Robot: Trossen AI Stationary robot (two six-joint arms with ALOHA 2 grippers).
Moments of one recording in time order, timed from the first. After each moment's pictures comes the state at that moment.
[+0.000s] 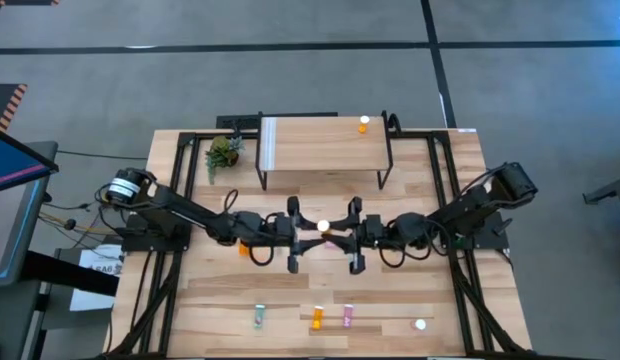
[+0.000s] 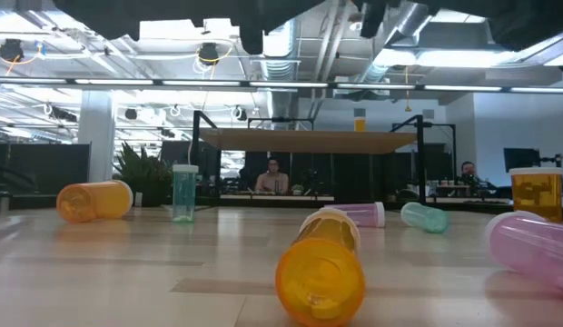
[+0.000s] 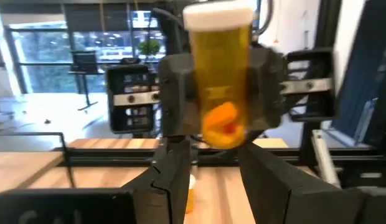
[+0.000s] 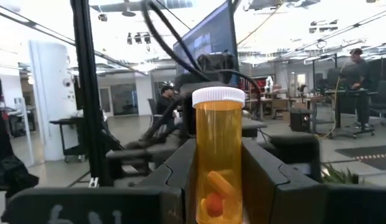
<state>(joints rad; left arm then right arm) -0.22 1.64 0.79 0.96 -0.26 0.03 0.33 1.57 0.65 1.27 0.35 -0.02</state>
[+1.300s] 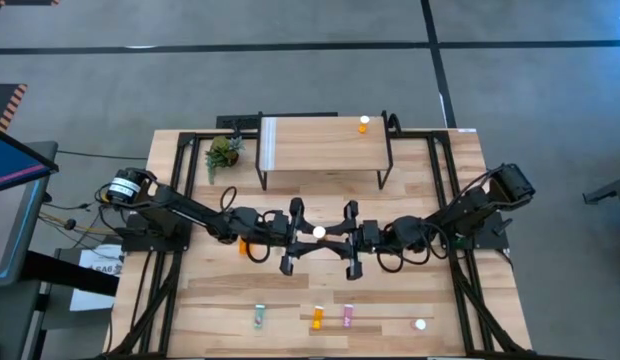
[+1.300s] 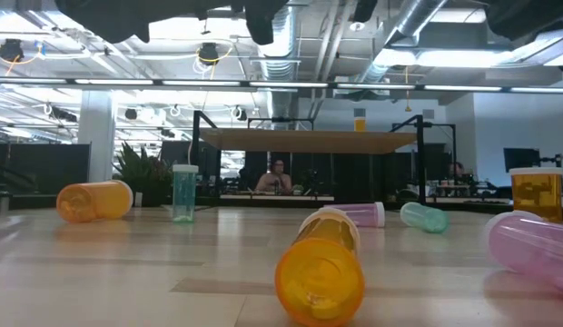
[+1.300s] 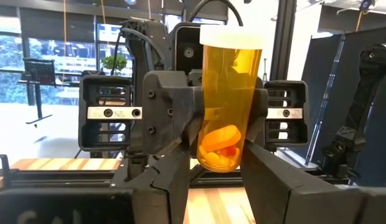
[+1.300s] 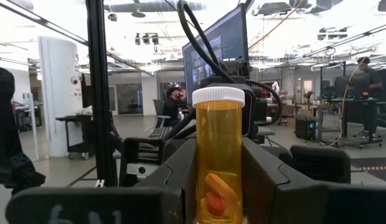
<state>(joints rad) -0.21 1.64 0.78 1.06 -0.06 -0.05 0.35 1.59 0.71 1.23 0.34 -0.05</state>
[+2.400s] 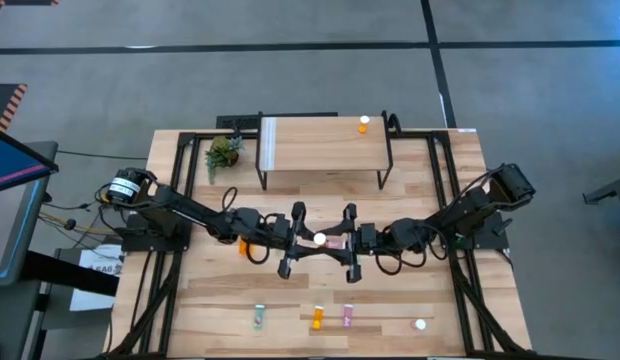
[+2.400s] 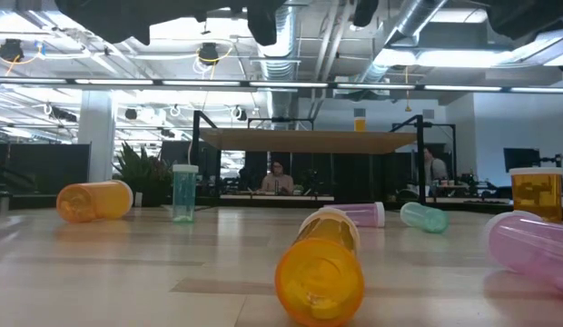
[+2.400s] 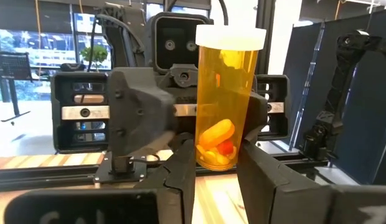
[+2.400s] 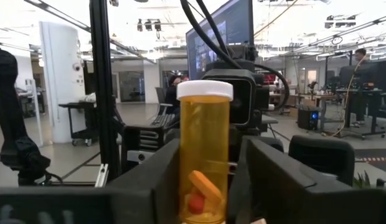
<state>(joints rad) -0.21 1.64 0.78 1.02 0.01 -0.05 0.35 1.59 0.71 1.17 0.34 -0.05</state>
